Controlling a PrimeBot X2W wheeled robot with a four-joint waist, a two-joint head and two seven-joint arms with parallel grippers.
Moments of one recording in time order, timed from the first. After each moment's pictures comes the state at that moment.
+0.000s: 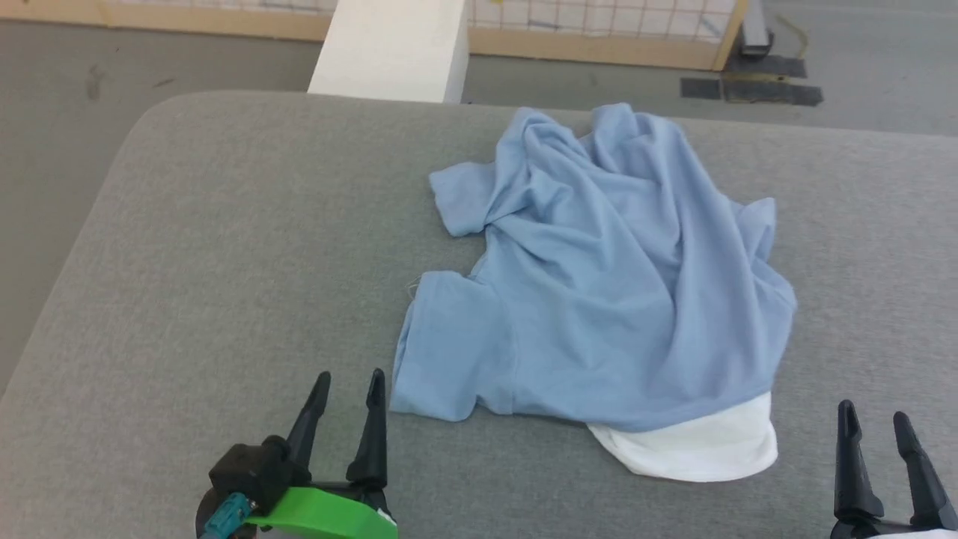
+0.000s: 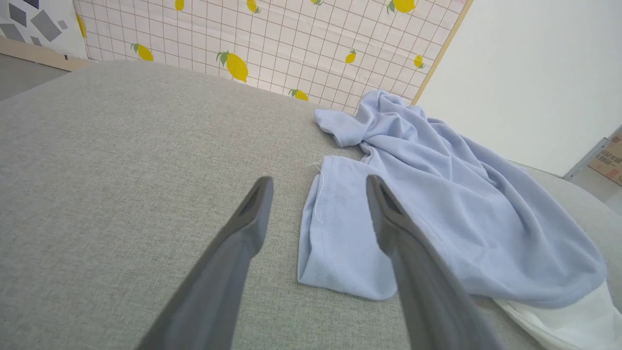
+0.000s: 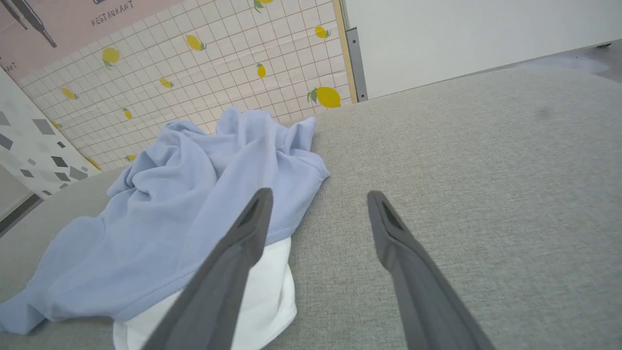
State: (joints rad) left arm 0.07 0.09 -0.23 0.03 -0.39 -0.01 -0.26; right arm 0.23 -0.05 -0.19 -0.02 0.35 0.13 -0.22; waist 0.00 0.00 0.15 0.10
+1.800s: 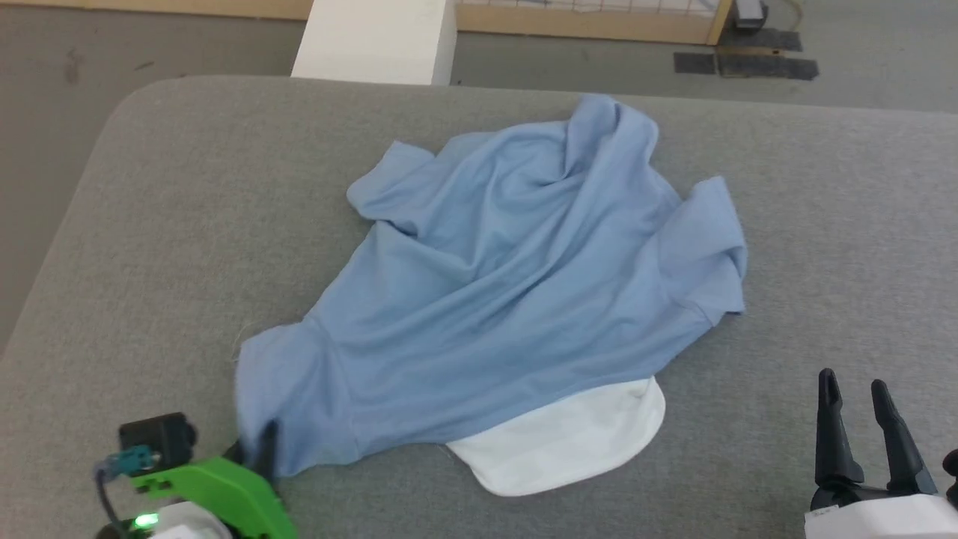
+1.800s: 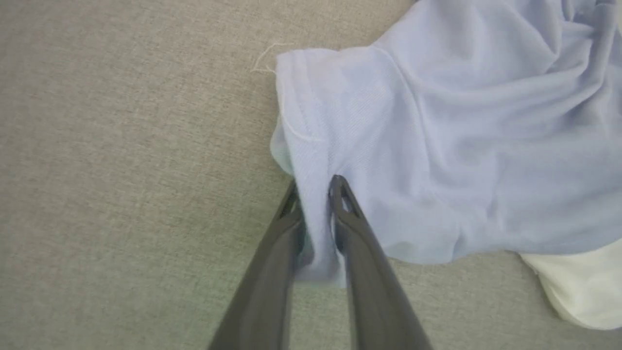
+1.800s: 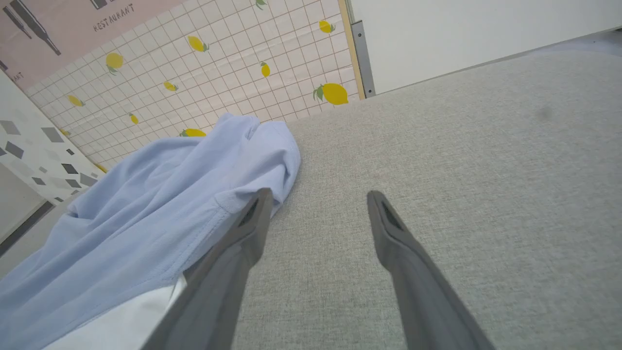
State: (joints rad) left arm 0.11 0.27 -0.08 -0.08 -0.56 0.10 0.30; right arm 0.14 -0.05 -0.16 0.03 0.37 0.13 -0.22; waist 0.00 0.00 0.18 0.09
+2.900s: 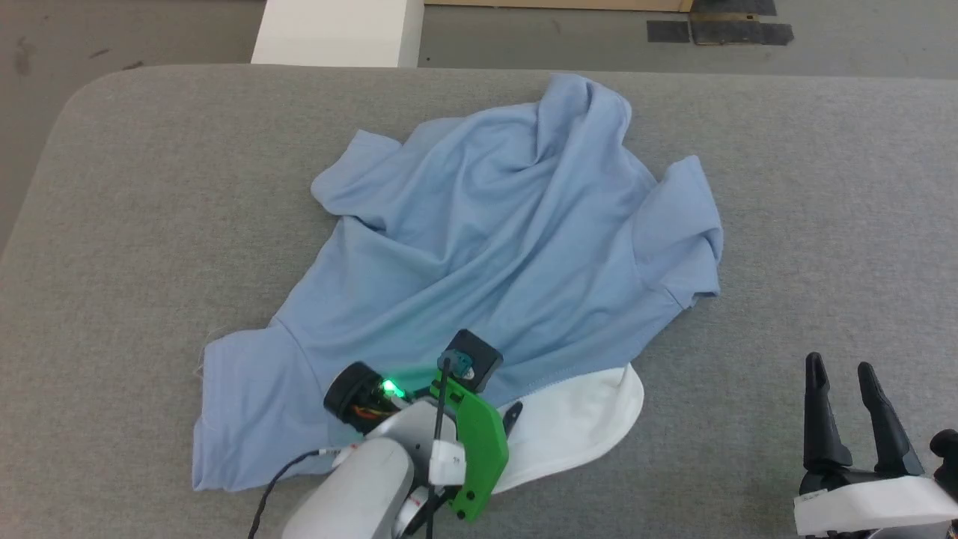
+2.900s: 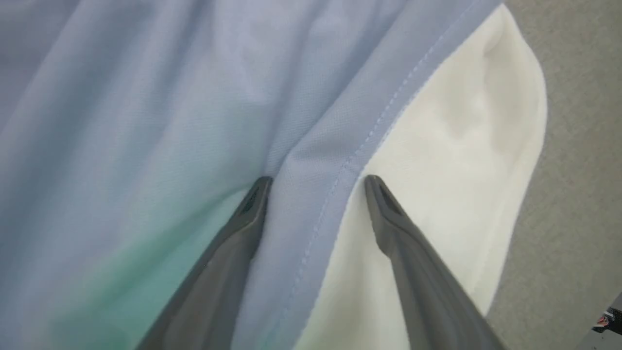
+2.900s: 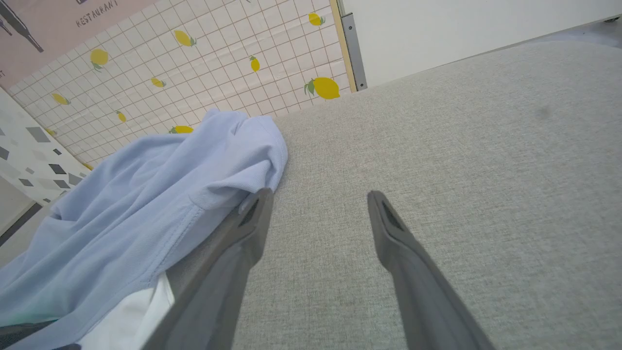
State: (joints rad) left arm -0.36 0.16 -0.64 0.29 -0.29 -0.10 0.43; right arm 0.10 -0.05 -0.14 0.04 0.37 0.13 -0.20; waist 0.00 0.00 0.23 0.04
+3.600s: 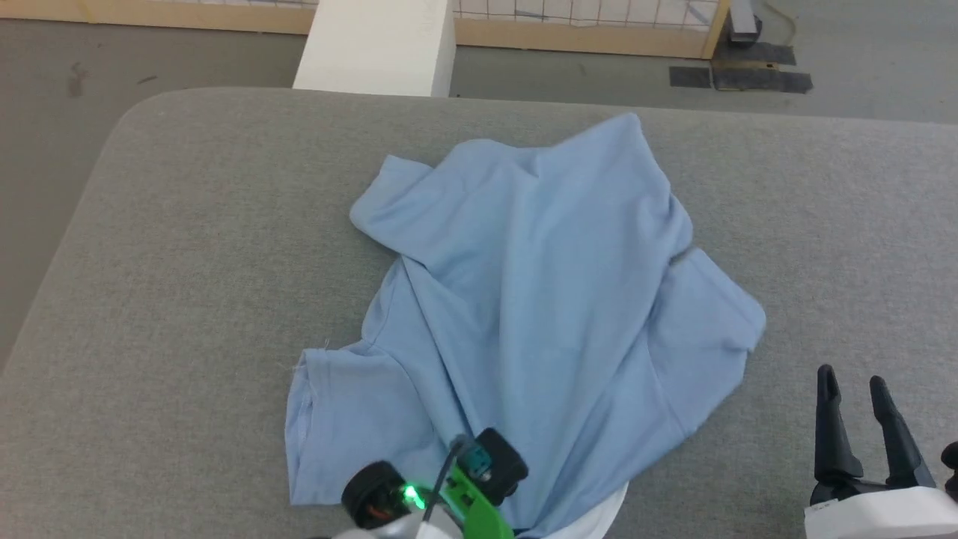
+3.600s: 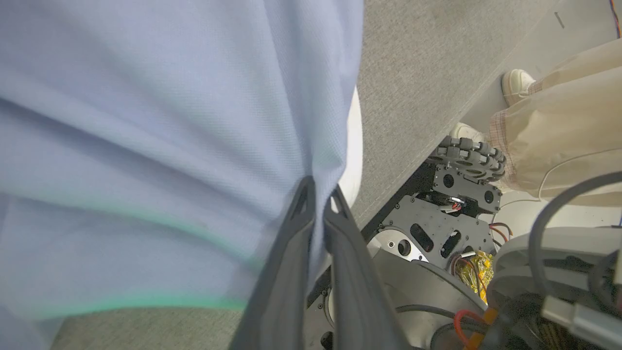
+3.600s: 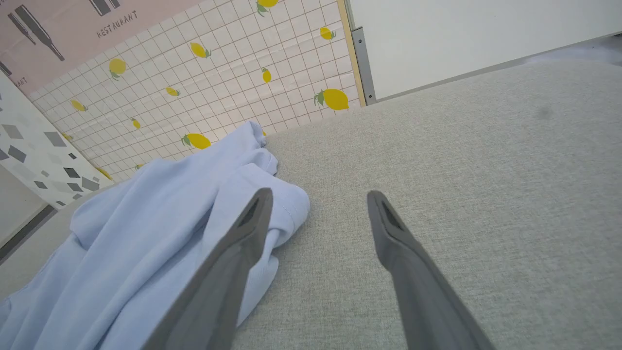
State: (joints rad) left arm -0.24 0.38 -0.88 -0.10 -0.66 -0.10 0.69; right arm 0.13 -0.05 -0.17 0.04 0.37 0.13 -0.20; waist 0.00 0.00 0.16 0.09
